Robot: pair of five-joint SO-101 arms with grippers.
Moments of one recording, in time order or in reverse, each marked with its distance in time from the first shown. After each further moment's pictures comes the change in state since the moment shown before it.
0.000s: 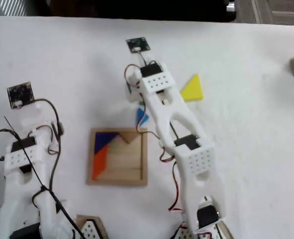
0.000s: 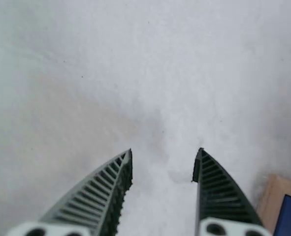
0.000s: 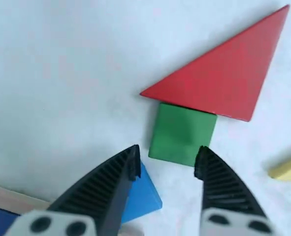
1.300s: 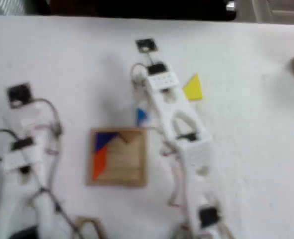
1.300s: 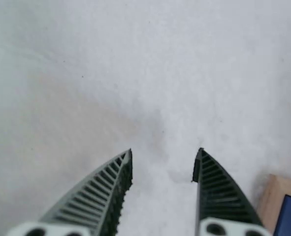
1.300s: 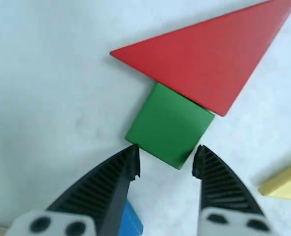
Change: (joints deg) left arm 0.0 0.0 0.0 0.0 0.0; right arm 2.7 6.9 -3.5 -4.0 -1.1
